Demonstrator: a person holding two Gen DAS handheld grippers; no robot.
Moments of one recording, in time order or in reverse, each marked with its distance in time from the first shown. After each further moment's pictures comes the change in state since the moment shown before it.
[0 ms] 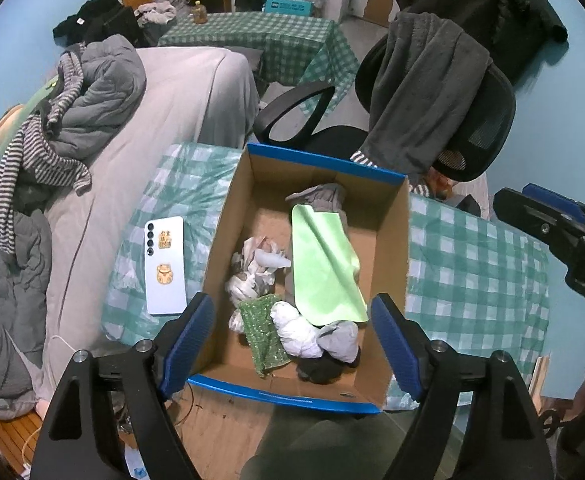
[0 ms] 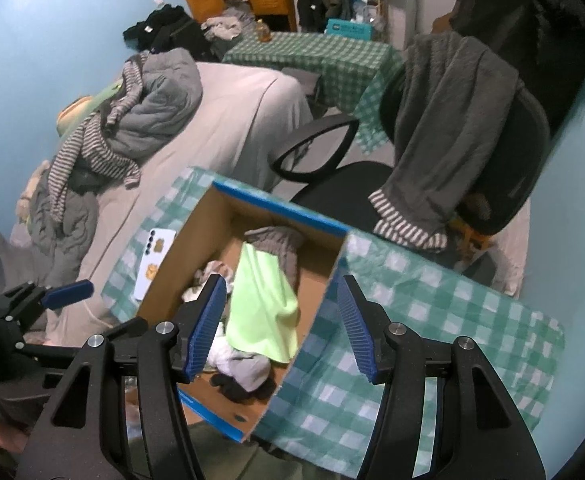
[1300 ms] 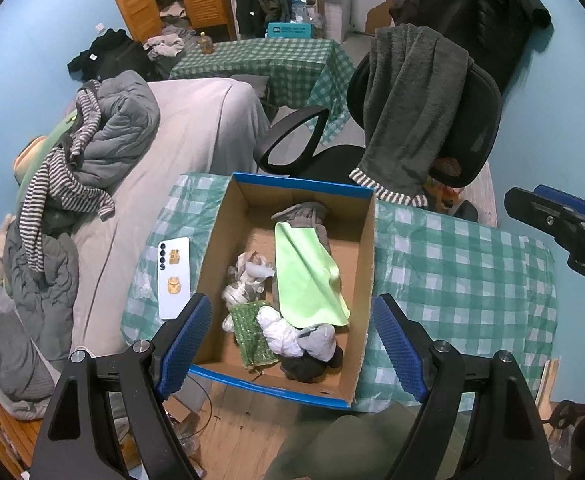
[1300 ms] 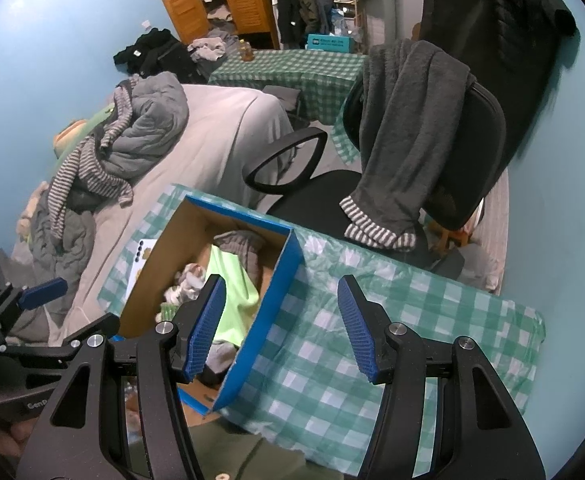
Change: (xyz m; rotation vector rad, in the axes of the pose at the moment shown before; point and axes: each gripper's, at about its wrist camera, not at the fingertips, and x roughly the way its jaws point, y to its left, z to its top) left arm -0.044 -0.067 -0.012 0.037 -0.081 0.114; right arm -0.048 -0.052 -0.016 0.044 -0.045 -0.003
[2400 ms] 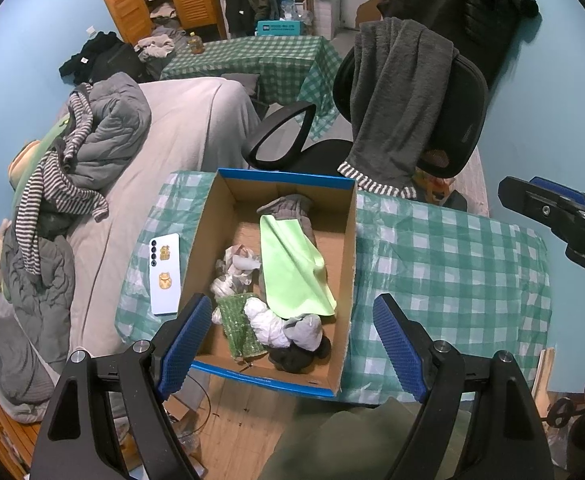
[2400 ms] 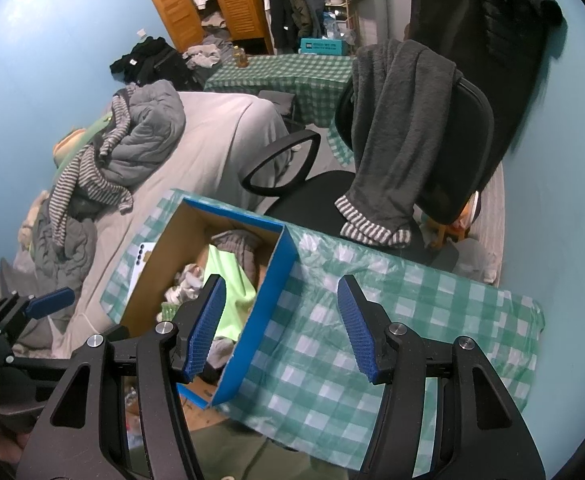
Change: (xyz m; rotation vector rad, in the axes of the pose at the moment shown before) left arm -0.010 -0.015 -0.007 0.022 0.007 -0.013; right arm 0.000 -0.009 -0.004 0.003 -0.002 0.005
